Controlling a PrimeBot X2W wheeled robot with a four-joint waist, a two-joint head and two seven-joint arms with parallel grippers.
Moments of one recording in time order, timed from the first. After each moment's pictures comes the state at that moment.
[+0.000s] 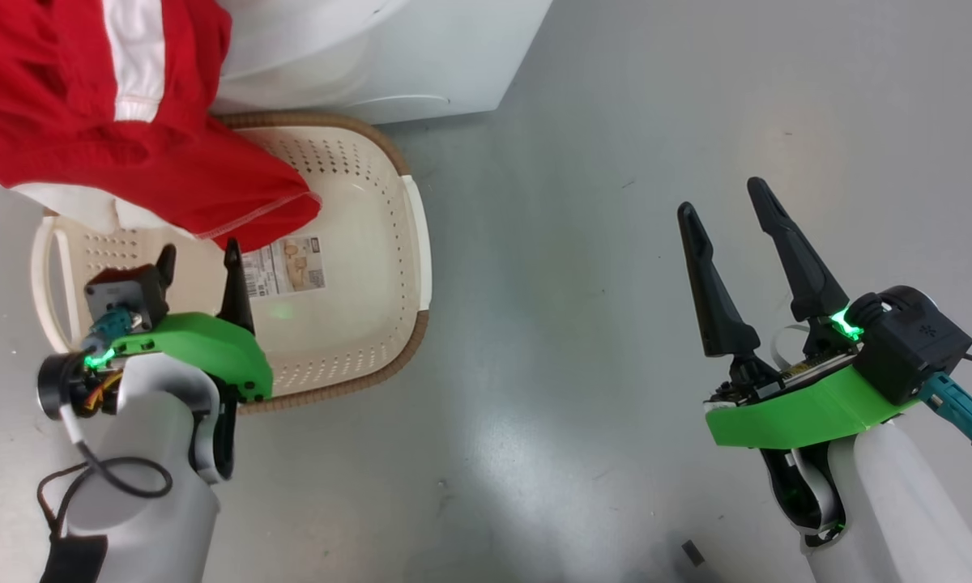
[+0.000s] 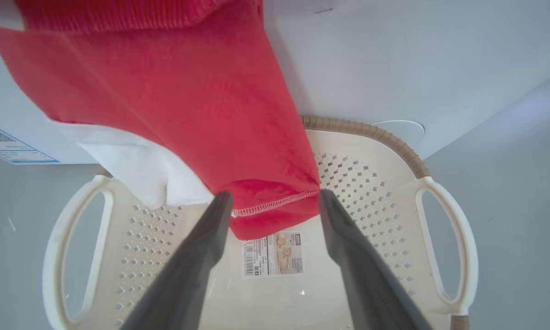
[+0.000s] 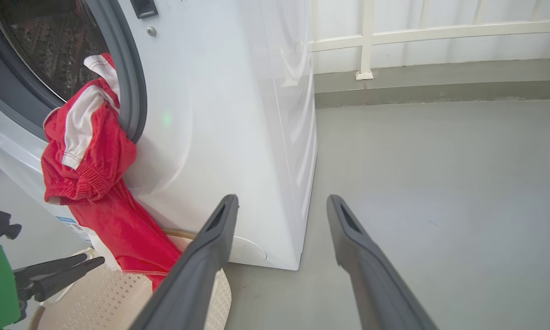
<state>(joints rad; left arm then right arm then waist) -0.75 0.12 -0.19 0.92 -0.38 0.07 -0.25 -0.31 -0.05 0.14 0.06 0.31 0.12 -0.26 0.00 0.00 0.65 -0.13</state>
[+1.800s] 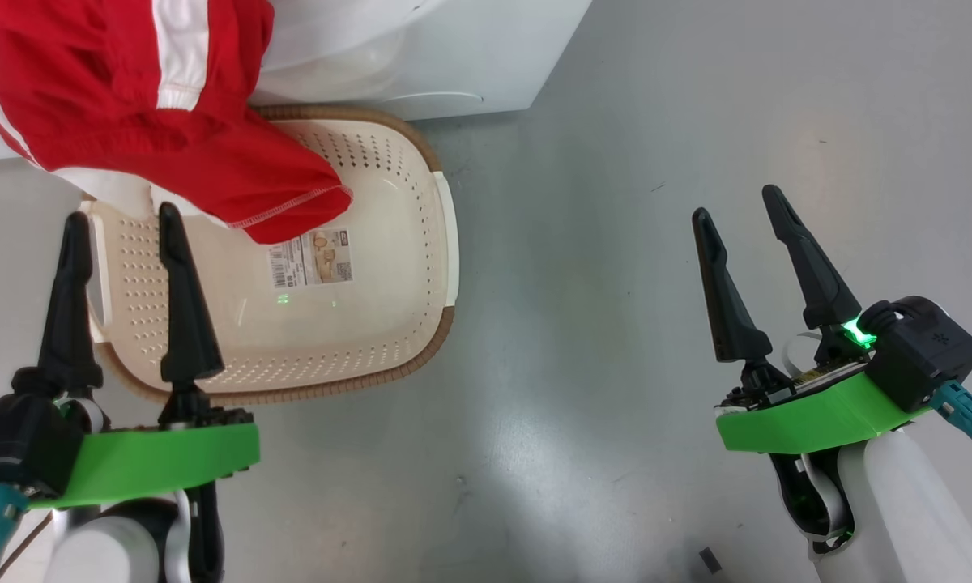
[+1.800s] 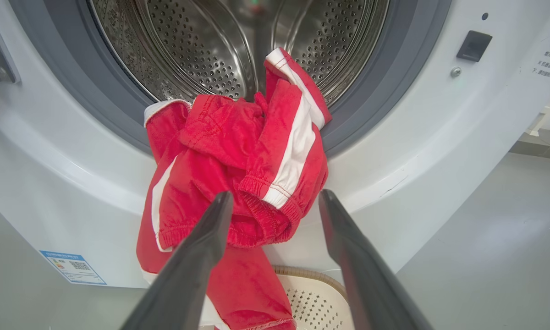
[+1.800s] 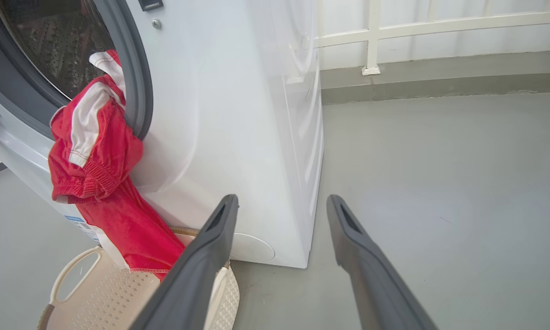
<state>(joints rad) -0.28 0.12 -0.06 -0.19 -0.24 0.22 -0.13 -0.29 -0.05 0.12 0.05 0.31 0.12 -0.26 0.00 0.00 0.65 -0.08</state>
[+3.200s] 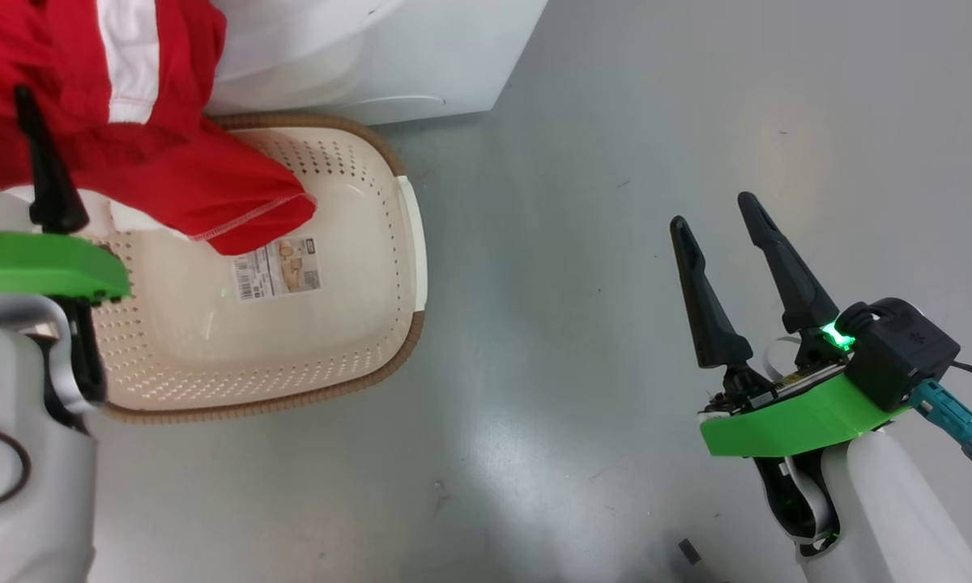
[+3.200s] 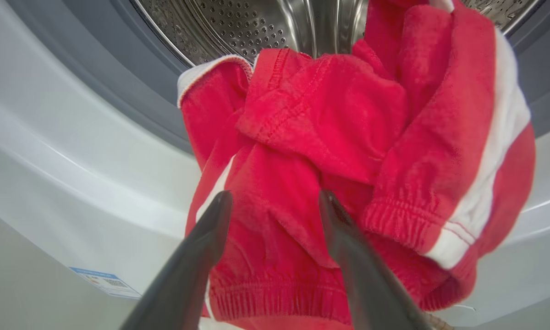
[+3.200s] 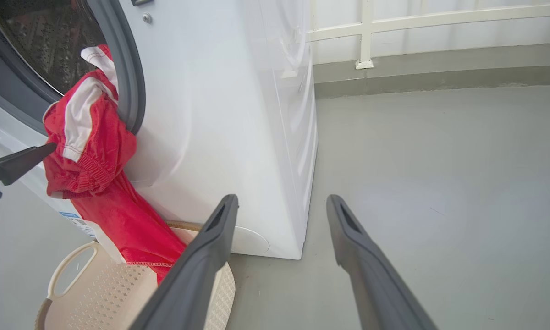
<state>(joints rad) -0.73 0.22 0.04 0.51 -0.31 0.14 -0.25 -0.30 -0.05 0.15 0.07 0.33 0.12 -0.26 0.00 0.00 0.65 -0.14</state>
